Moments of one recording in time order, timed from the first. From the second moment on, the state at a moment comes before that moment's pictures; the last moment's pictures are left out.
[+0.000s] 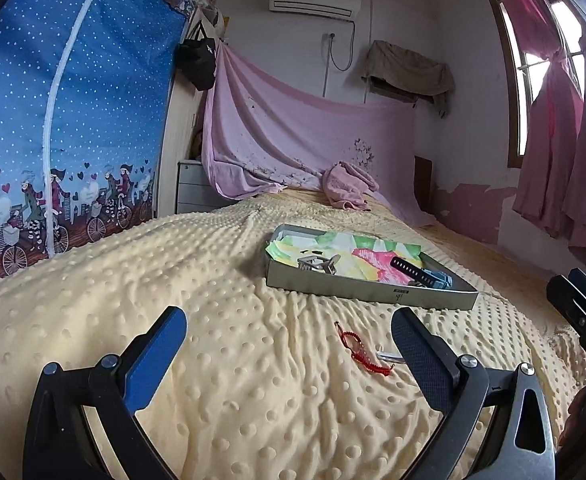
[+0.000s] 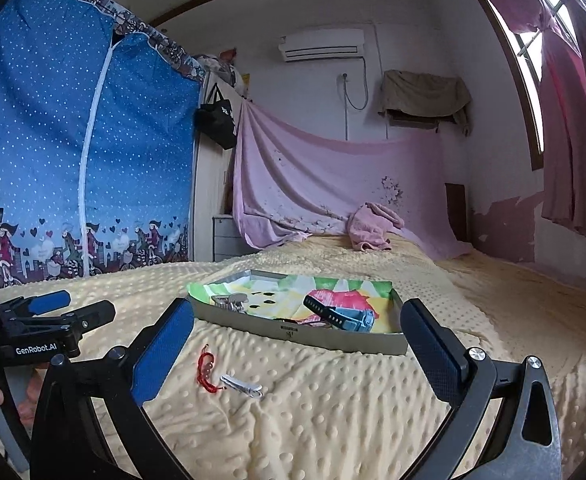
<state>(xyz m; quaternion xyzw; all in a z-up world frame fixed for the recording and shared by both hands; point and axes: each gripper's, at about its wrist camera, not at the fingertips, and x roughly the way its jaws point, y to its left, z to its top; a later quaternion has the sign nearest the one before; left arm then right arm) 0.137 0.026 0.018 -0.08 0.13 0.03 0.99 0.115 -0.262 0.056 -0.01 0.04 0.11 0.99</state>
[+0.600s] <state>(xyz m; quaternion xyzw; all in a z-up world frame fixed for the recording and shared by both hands) 0.155 0.020 0.012 -0.07 0.18 0.03 0.98 0.138 -0.266 0.042 0.01 0.08 0.11 0.99</state>
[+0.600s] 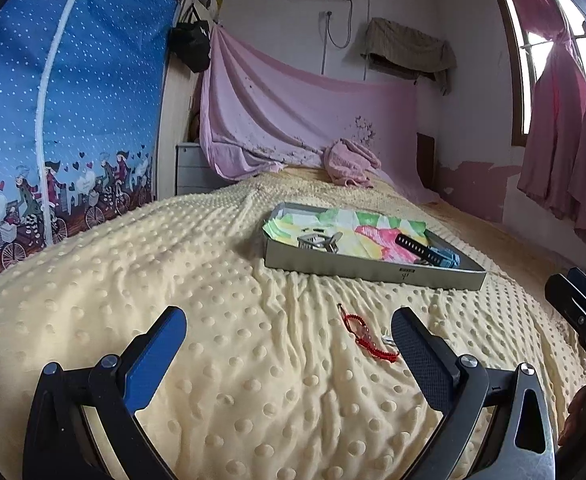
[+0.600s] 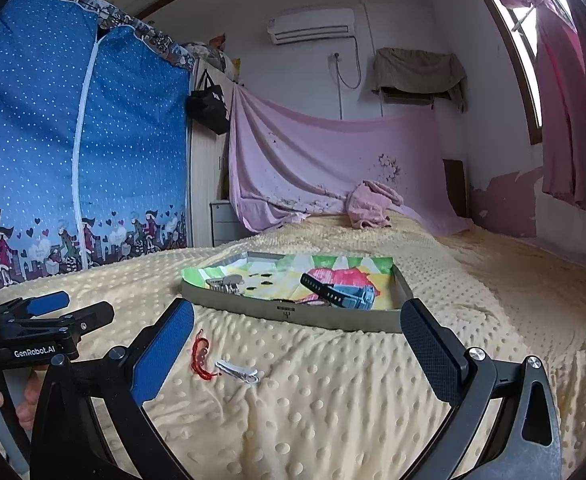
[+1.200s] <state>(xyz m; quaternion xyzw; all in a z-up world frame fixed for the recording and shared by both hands) 0.229 0.004 -0.013 -0.05 0.31 -0.10 0.94 0.230 -0.262 -0.004 0.03 0.26 0.17 0.95</state>
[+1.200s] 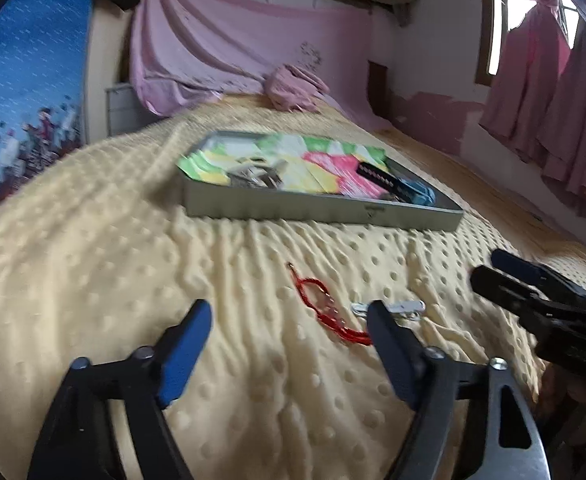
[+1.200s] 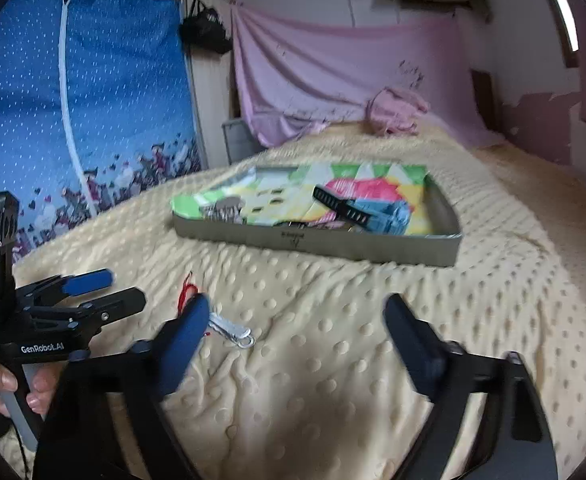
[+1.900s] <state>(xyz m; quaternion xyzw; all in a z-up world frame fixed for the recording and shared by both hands) 0.275 -0.010 -0.038 -0.07 0.39 -0.17 0.90 0.257 -0.222 -0.034 -0.02 0.33 0.26 0.91</state>
